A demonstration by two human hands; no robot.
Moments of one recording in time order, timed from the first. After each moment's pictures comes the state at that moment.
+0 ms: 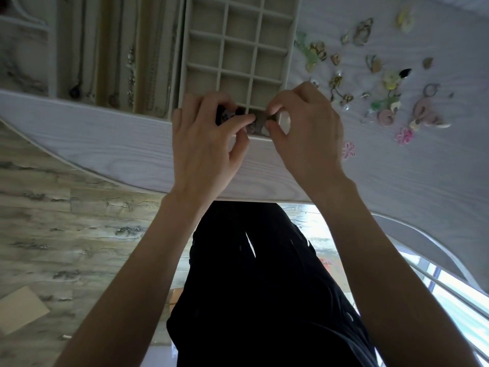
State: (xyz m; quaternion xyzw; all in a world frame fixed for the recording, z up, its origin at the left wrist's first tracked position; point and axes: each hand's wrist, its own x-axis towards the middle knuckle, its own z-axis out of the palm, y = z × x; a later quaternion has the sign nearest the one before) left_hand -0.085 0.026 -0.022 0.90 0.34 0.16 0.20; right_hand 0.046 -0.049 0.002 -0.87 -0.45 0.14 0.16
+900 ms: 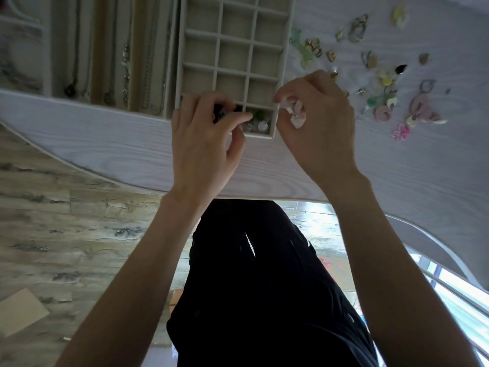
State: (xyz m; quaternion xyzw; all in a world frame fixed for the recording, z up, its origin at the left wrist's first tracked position) left_hand -0.084 0.021 -0.024 0.90 0.34 0.17 0.22; right_hand 0.060 -0.057 0.008 -0.85 -0.45 0.13 0.23
